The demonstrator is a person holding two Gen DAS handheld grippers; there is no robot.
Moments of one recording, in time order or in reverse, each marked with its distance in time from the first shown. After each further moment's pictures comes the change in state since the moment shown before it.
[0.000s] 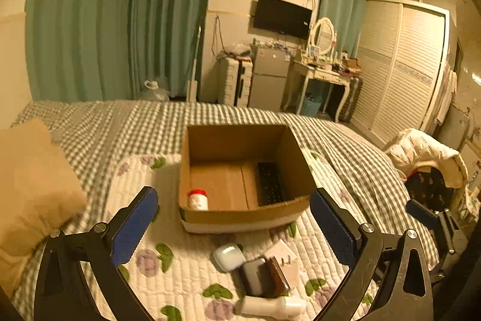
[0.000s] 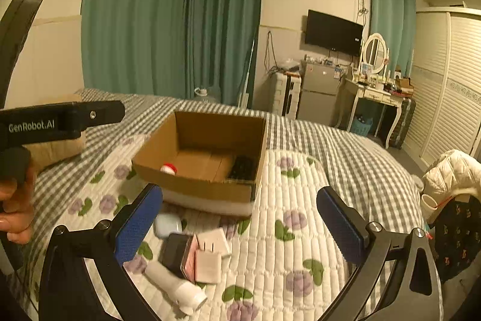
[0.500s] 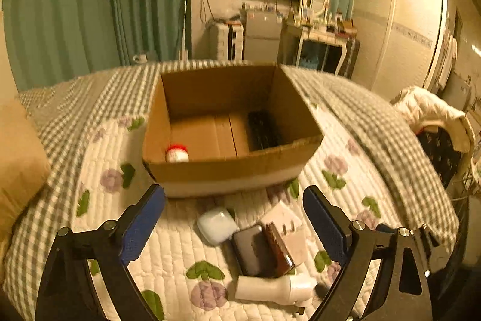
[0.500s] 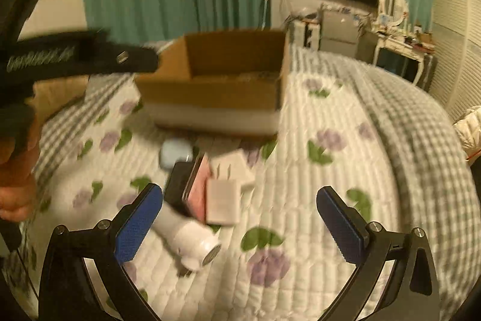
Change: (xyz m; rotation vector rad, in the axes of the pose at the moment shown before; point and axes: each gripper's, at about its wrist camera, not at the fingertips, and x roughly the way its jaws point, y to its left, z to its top) left arm 0.057 -0.025 -0.051 0.078 0.159 0.013; right arm 0.056 0.010 -0.089 0.024 0.238 0.131
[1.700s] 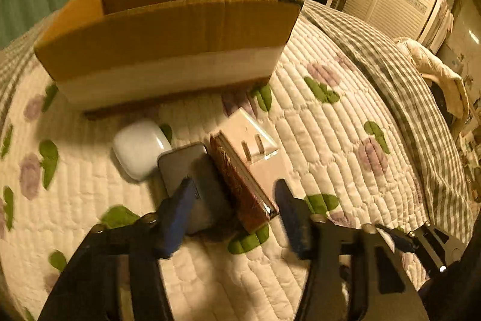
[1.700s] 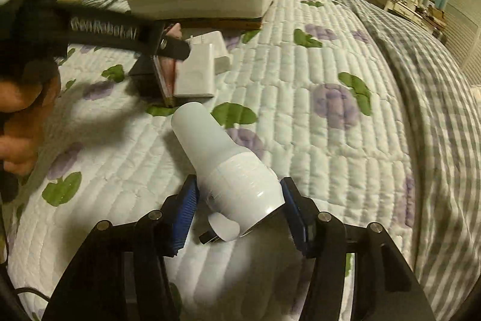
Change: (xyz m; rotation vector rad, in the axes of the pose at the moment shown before) left arm 0.073 -0.039 -0.069 0.026 0.247 -0.102; right arm 0.005 -0.042 -0.081 -0.036 0.233 -0.049
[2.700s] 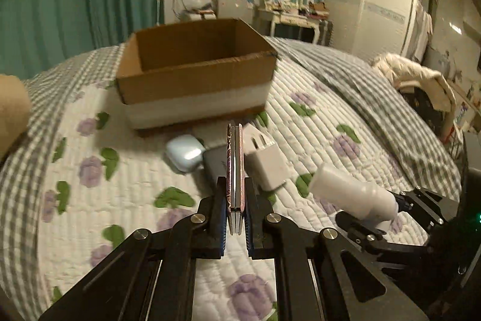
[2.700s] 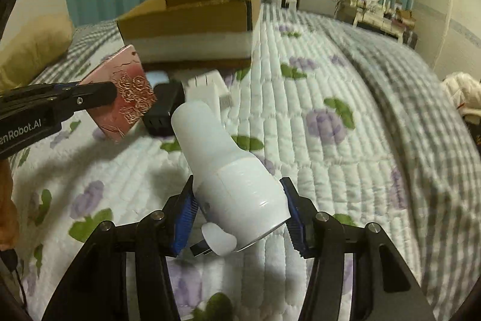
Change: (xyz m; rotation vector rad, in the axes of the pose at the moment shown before) left arm -0.098 0.018 -0.050 0.070 -0.241 0.026; right arm -0.039 0.038 0.004 0.107 -0.183 -0.082
